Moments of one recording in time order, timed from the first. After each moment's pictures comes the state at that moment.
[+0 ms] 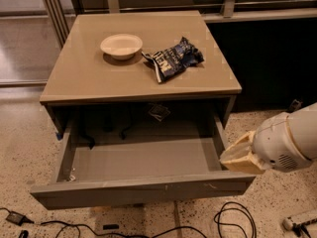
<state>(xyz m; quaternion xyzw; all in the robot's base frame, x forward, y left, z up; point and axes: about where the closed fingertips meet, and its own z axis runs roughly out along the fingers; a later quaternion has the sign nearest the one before) 0.382 -0.161 0.817 -0.53 0.79 0.17 0.25</state>
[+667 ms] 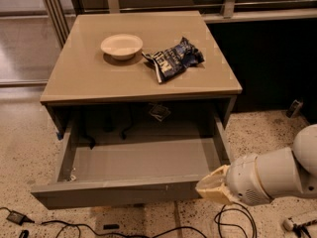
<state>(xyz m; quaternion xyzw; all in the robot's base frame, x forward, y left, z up) 0.358 -0.114 0.730 -0.48 0.80 0.25 0.26</state>
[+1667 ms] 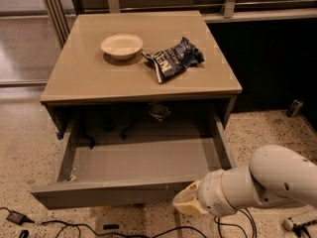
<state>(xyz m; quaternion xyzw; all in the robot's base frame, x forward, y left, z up) 0.351 -0.060 0.663 -0.49 0.79 0.29 0.24</state>
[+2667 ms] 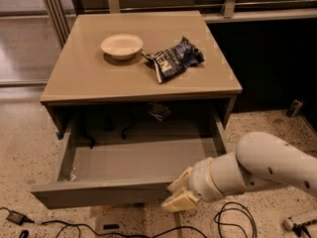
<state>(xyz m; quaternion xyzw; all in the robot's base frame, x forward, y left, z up) 0.379 -0.042 0.666 -0.52 0.77 0.28 0.25</state>
